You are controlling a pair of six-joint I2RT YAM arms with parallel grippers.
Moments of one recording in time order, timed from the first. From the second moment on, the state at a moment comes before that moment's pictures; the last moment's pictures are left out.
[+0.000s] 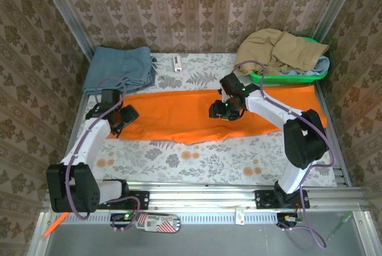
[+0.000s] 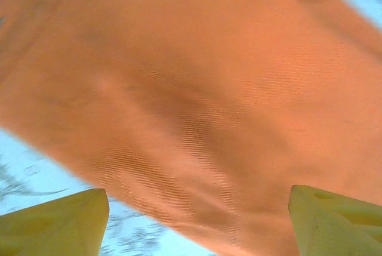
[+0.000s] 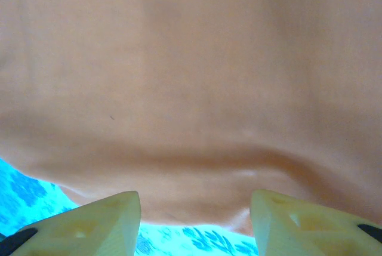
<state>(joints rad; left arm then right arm) -0.12 1.24 0.89 -0.68 -0.01 -0.65 0.44 1.74 1.30 -0.72 -0.25 0.52</state>
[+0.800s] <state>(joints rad) -0.11 1.52 0.75 -0.32 0.11 -0.82 0.45 1.91 1.18 -0.49 -0.30 0.60</state>
